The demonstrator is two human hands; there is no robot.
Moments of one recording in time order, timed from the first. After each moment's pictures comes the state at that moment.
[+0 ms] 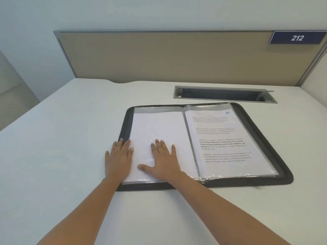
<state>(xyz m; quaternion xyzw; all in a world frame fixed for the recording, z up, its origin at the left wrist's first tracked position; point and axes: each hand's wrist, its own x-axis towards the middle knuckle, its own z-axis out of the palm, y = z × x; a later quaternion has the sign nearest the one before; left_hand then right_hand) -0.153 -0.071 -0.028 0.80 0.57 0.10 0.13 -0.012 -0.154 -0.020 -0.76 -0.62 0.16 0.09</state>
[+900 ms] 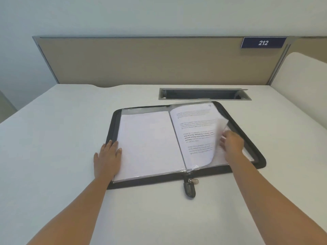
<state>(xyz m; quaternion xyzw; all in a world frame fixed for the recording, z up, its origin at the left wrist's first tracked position) -0.153 -0.070 -0.032 0.81 0.57 0.11 0.13 0.162 -0.250 0.013 -0.69 0.04 0.20 0.70</state>
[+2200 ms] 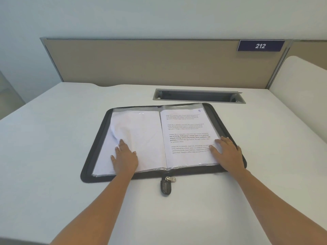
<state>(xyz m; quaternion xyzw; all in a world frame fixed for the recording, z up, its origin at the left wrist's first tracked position) -0.061 -0.162 -0.010 0.71 0.64 0.13 0.24 0.225 -0.312 -0.033 -0.89 -0.40 0.04 0.22</state>
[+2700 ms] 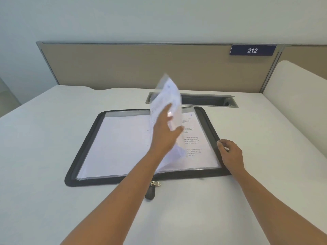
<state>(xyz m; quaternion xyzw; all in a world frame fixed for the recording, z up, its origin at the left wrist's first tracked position) 0.062 -0.229 0.089 0.73 0.29 0.41 0.46 0.263 -0.332 -0.020 -0.81 -0.32 0.08 0.48</state>
